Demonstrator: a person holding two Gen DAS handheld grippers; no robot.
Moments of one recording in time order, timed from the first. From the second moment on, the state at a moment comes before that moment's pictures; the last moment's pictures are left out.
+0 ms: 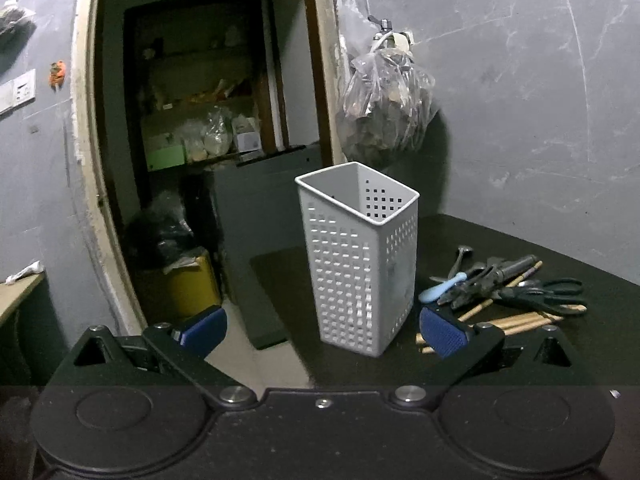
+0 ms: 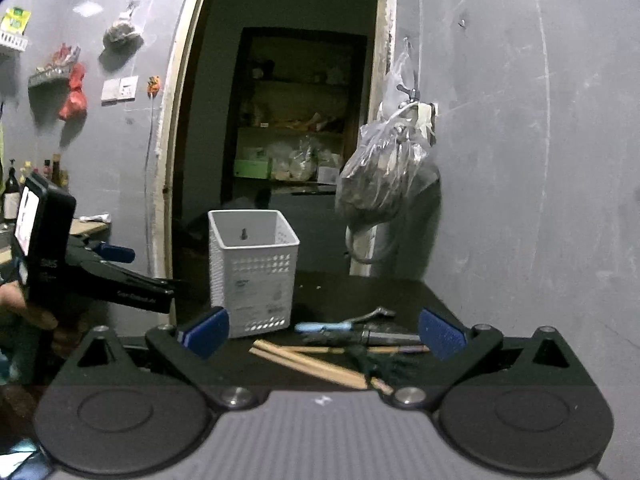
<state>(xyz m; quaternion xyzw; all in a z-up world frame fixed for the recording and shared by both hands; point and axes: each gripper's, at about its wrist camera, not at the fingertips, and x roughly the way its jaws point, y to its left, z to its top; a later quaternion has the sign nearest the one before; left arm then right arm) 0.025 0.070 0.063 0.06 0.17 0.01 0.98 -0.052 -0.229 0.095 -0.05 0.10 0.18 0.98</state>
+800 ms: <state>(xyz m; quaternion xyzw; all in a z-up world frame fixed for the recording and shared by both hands) -0.063 0.130 0.203 0.06 0.06 0.13 0.99 -0.082 -0.234 0.268 -0.11 0.02 0.19 0.98</state>
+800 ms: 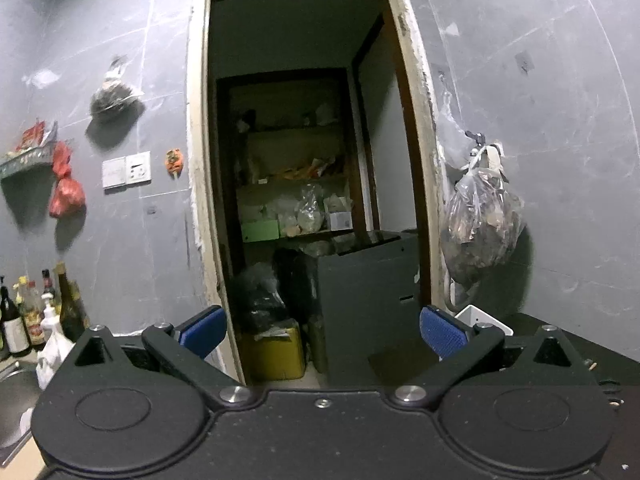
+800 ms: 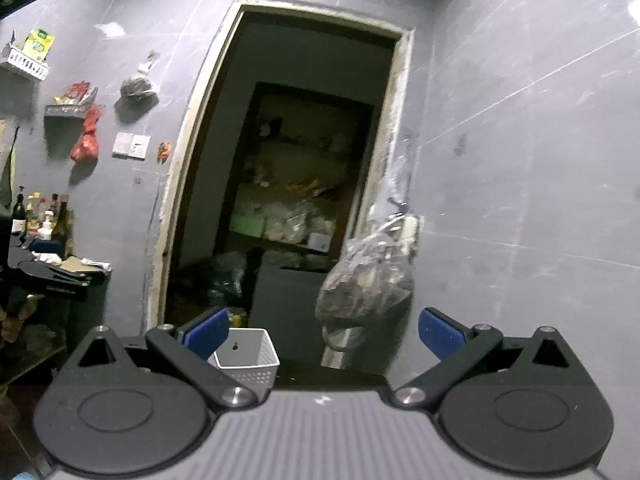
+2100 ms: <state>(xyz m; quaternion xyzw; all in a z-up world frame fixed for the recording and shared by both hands) 0.165 0.053 0.021 0.14 0.10 -0.09 0.98 0.127 -0.177 0.045 -0.12 0.27 0.25 0.92</state>
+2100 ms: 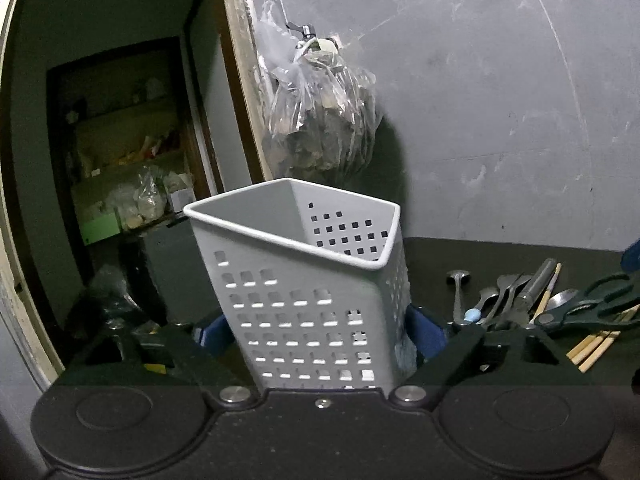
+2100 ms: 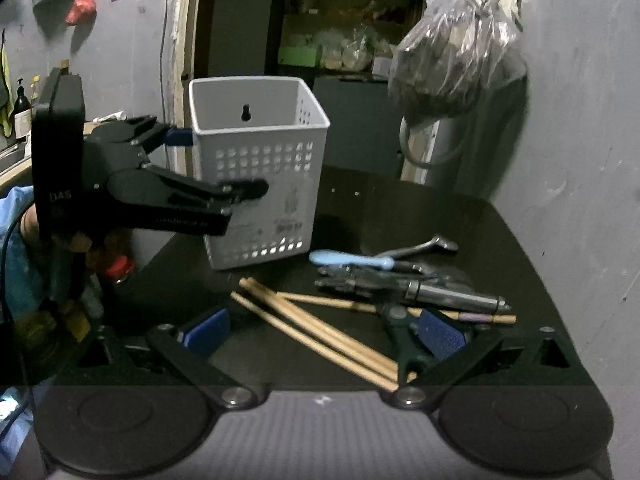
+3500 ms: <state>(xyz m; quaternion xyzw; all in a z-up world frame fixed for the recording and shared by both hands) 0.067 0.044 0.024 0.09 0.13 -0.14 0.98 0.118 -0.265 0.011 0.11 0.31 0.13 0.94</state>
